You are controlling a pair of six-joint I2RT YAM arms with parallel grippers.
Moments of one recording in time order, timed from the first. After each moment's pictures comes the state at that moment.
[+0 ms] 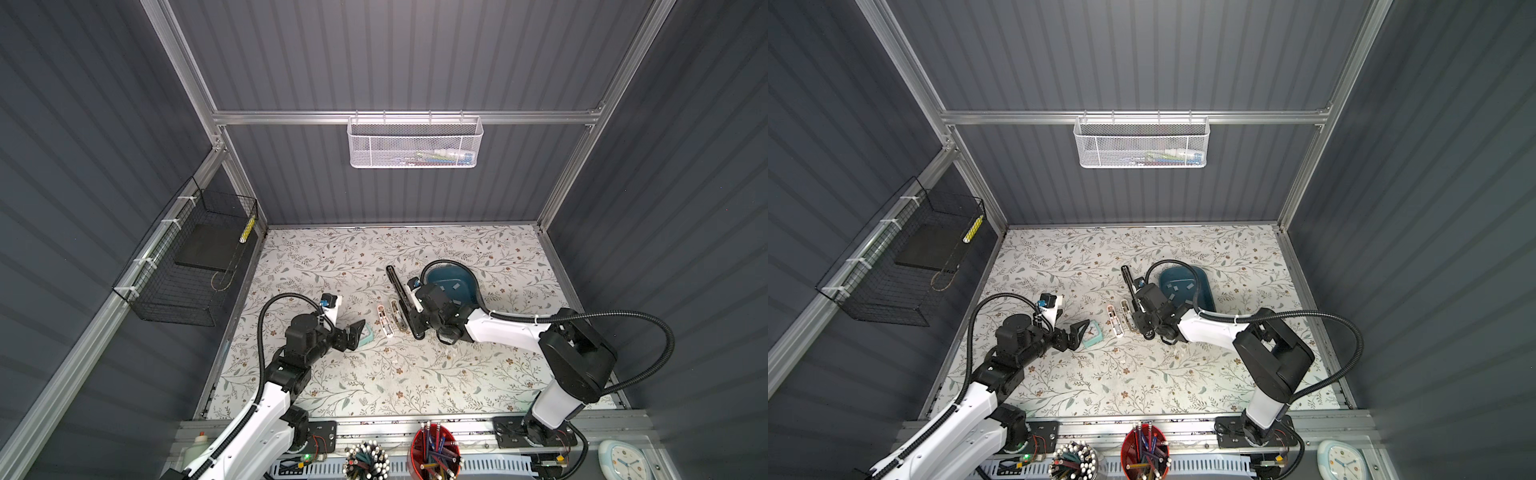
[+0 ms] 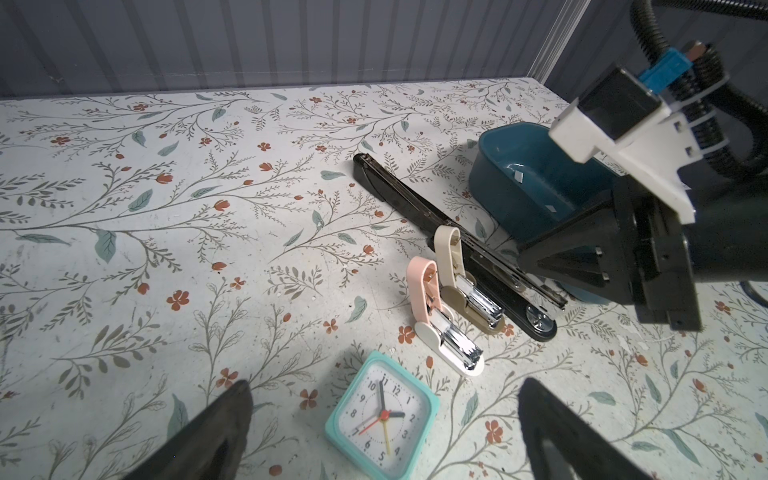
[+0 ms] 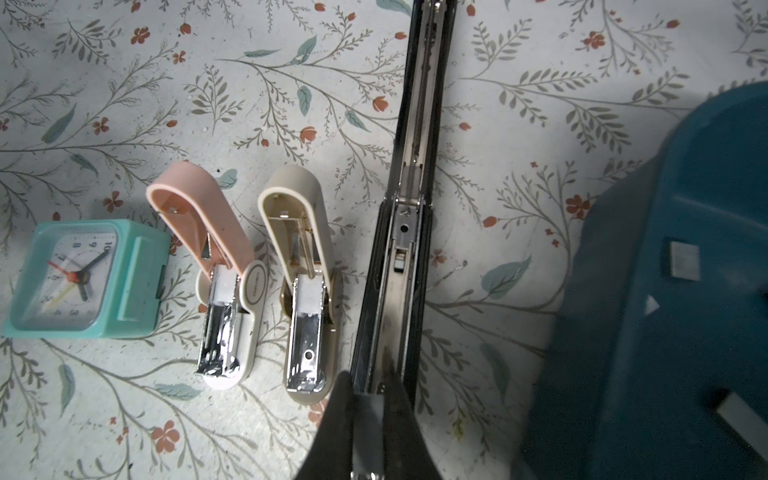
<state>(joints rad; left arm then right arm) -0.37 0.75 0.31 0.02 0.21 -0.09 0.81 1.68 0.93 -0.07 0.12 0.25</state>
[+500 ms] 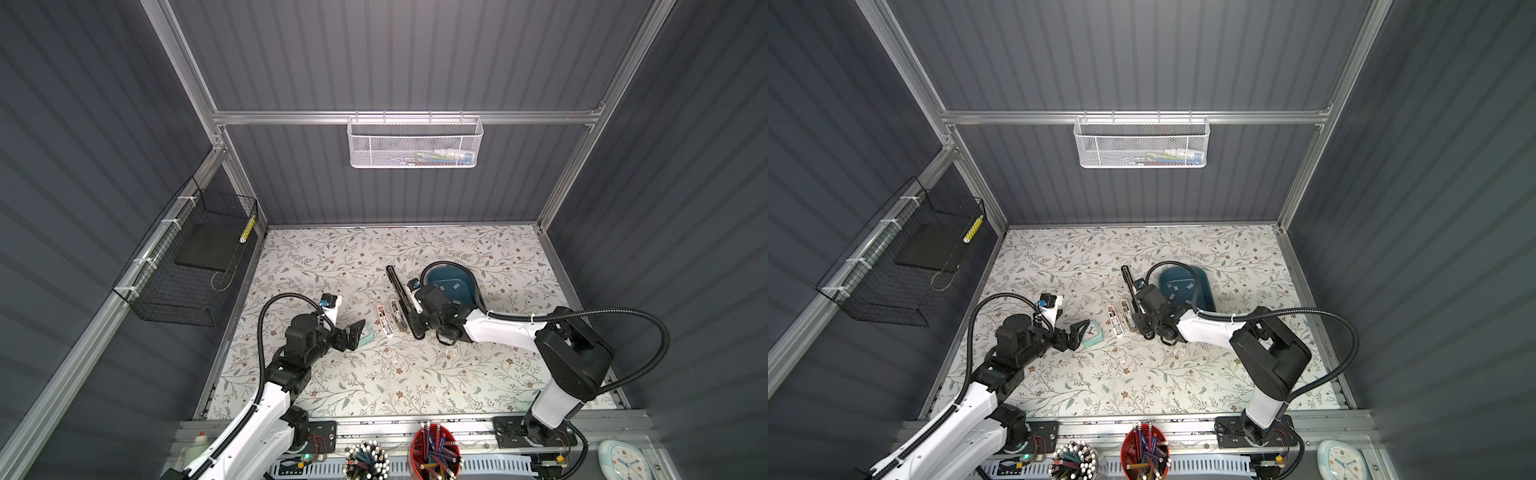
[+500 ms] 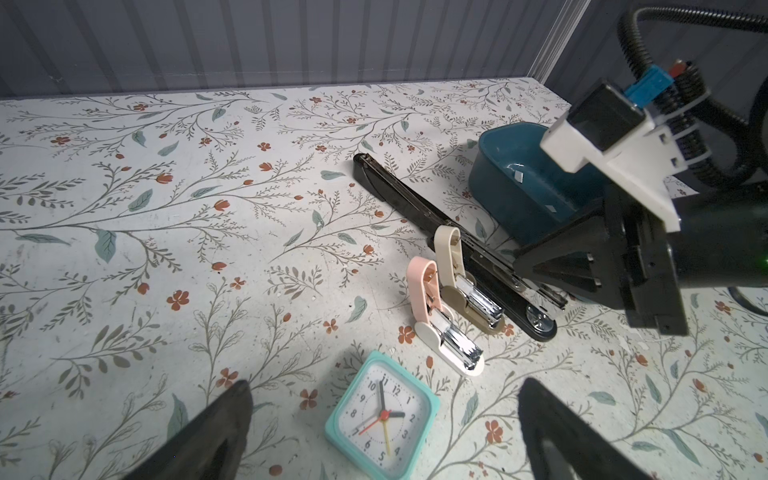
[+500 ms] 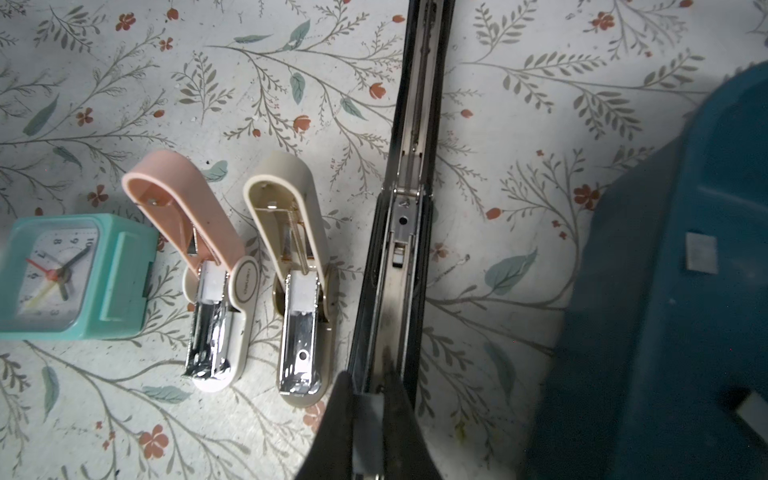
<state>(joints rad) -0.37 0.75 0.31 0.02 0.21 -0.09 0.81 1.70 0.92 -0.06 0.12 0.25</state>
